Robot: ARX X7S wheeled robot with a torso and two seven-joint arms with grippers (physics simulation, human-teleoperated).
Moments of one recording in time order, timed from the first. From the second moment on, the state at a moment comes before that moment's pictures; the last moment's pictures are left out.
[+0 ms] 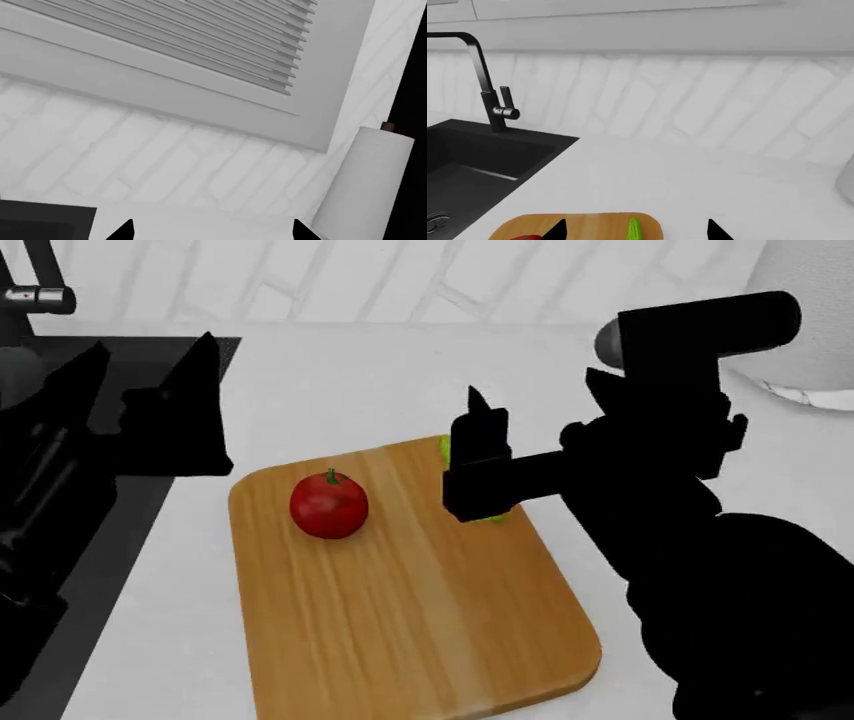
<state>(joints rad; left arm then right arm) -0.70 -0.20 0.06 0.25 -0.70 -0.66 -0.15 0.91 0.28 -0.02 -0.26 0.54 1.20 -0.06</state>
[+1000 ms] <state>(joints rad) -0.47 -0.20 -0.10 0.59 -0.93 -0.51 -0.15 0.47 0.22 0.27 -0.81 0.64 0.86 -0.05</state>
